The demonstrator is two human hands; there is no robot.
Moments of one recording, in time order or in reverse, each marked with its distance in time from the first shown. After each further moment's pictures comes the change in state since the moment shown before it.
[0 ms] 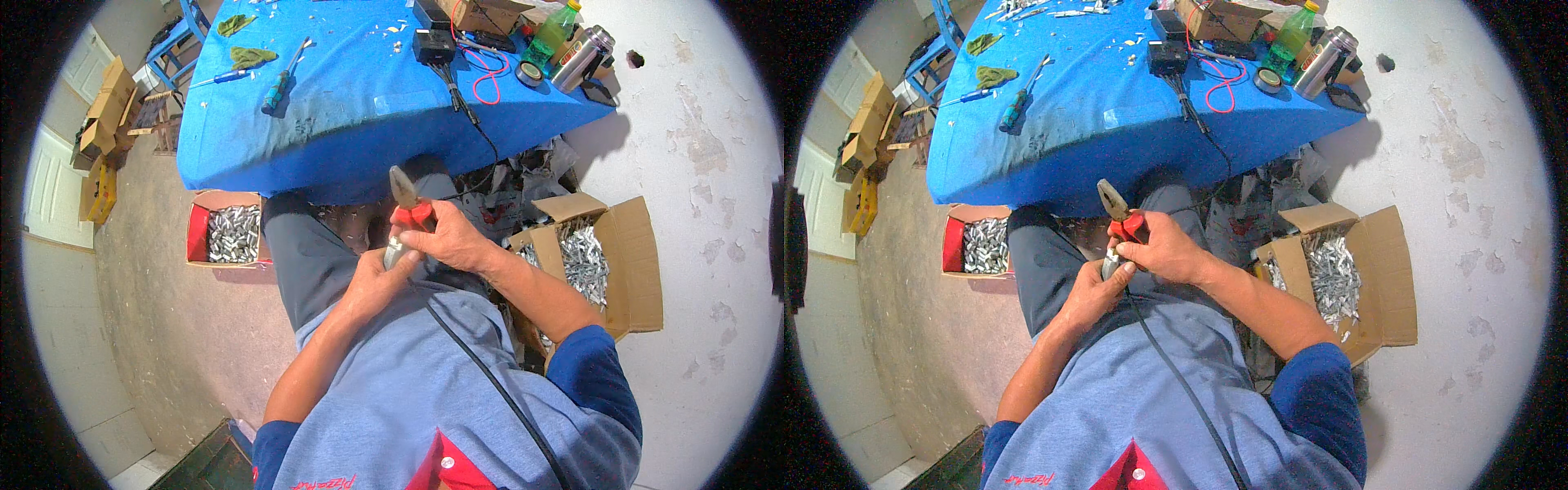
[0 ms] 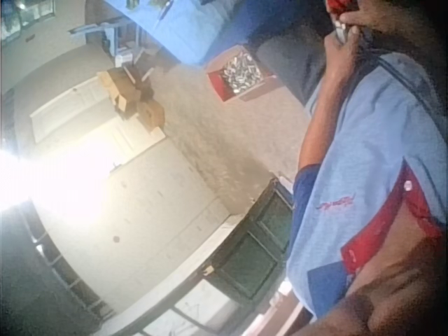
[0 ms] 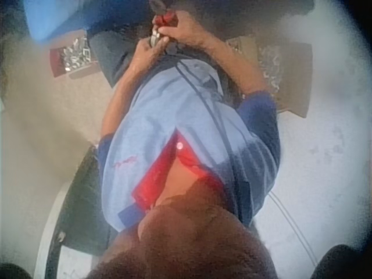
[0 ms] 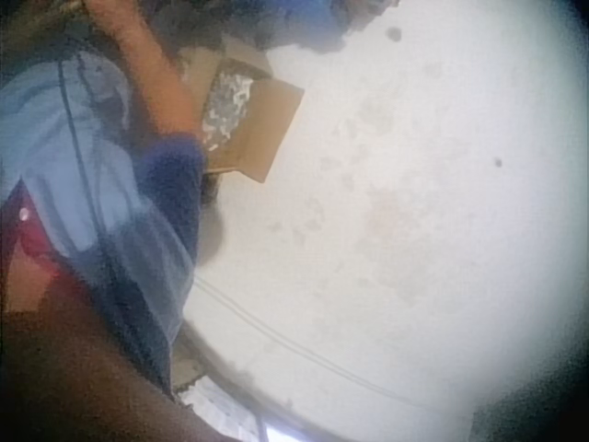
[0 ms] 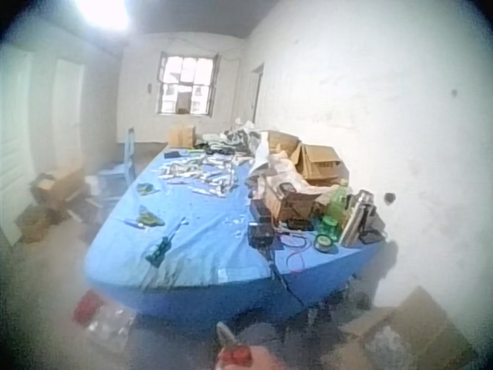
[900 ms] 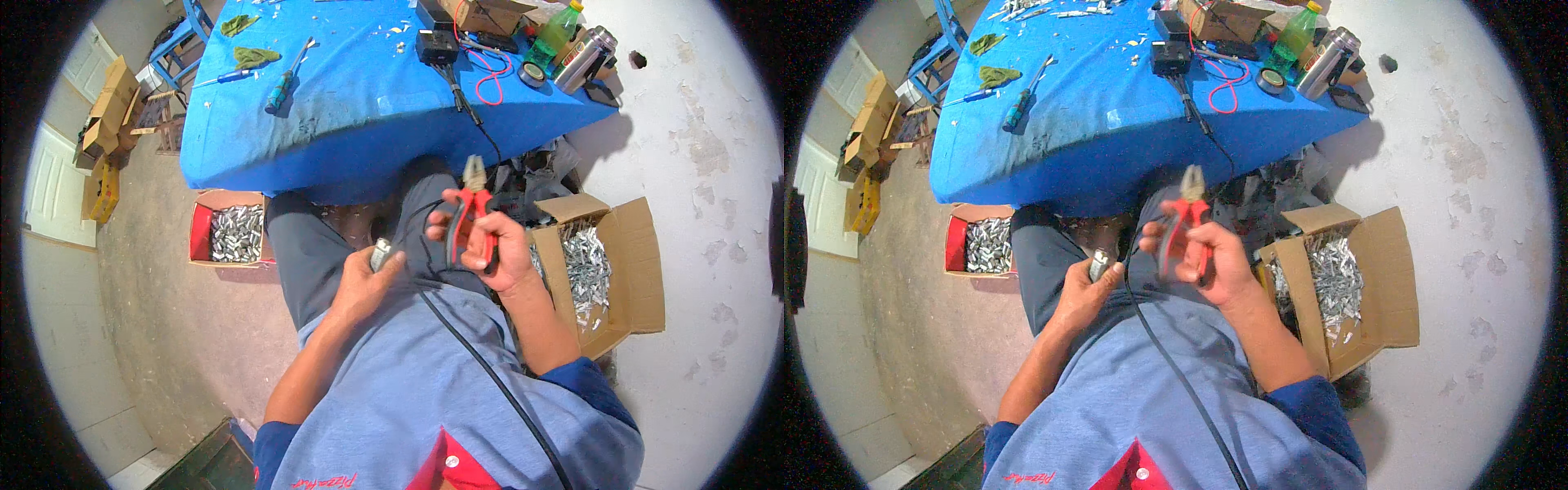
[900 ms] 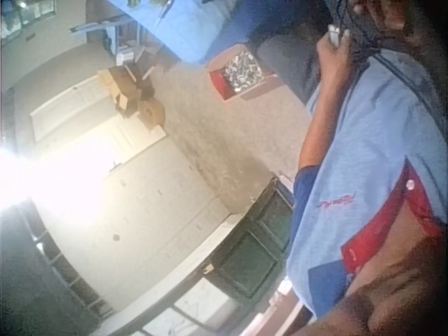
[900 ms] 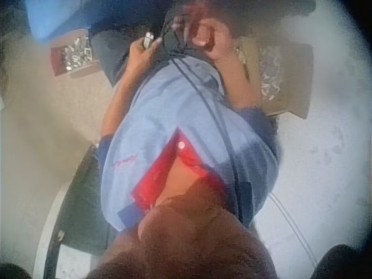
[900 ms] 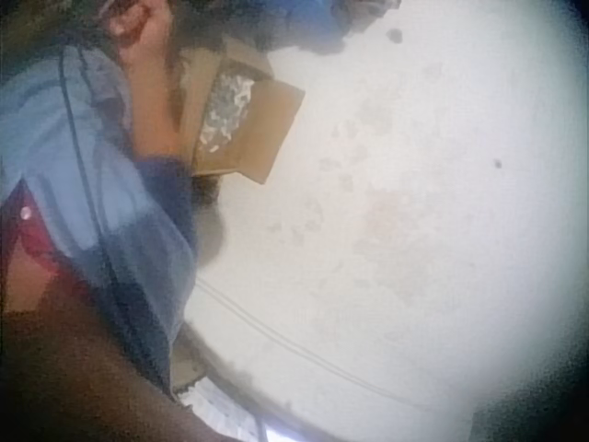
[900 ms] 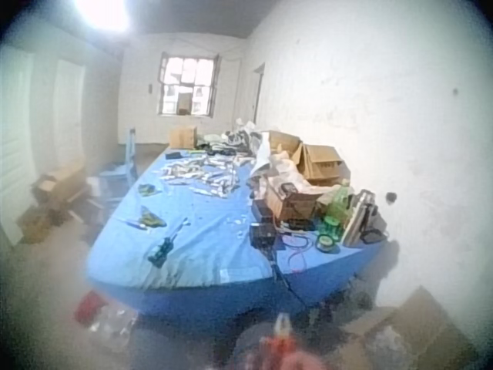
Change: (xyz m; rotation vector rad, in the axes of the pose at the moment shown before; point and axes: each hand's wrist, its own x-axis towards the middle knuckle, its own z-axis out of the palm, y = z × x) left_hand -0.006 -0.009 -0.008 0.125 0.173 0.143; right_hand -0.044 -0.014 -0.019 1.138 0.170 0.175
